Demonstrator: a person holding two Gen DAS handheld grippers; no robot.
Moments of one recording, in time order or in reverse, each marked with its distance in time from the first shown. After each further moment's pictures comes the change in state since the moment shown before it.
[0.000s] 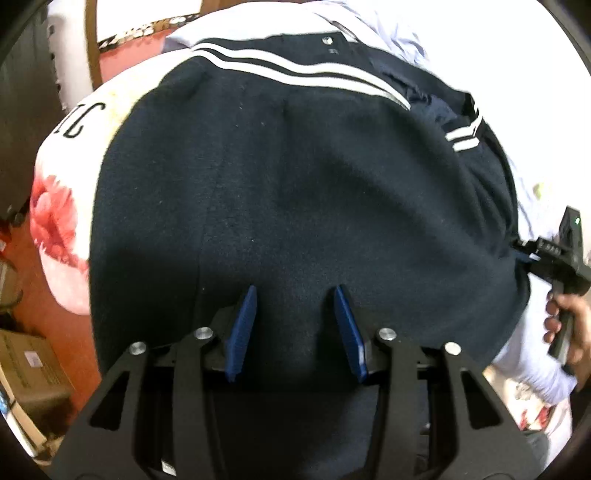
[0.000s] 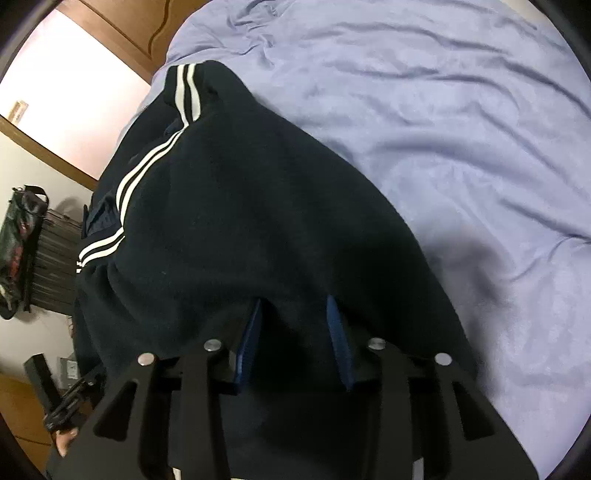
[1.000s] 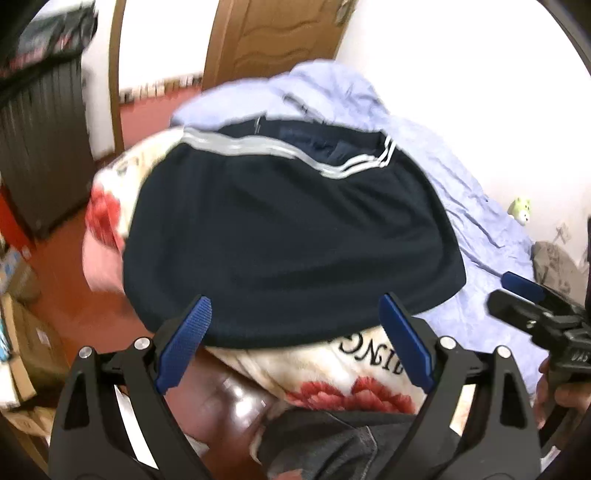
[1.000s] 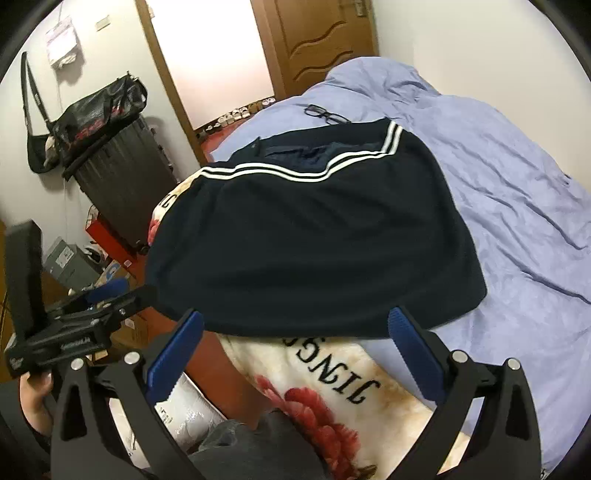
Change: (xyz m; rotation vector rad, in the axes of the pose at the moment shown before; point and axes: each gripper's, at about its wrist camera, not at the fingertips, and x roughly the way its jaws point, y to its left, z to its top) left arm -0.132 -0.122 -0.102 0.062 -0.298 0.065; right arm -0.154 0.142 -0.167 -0.492 -0.183 0.035
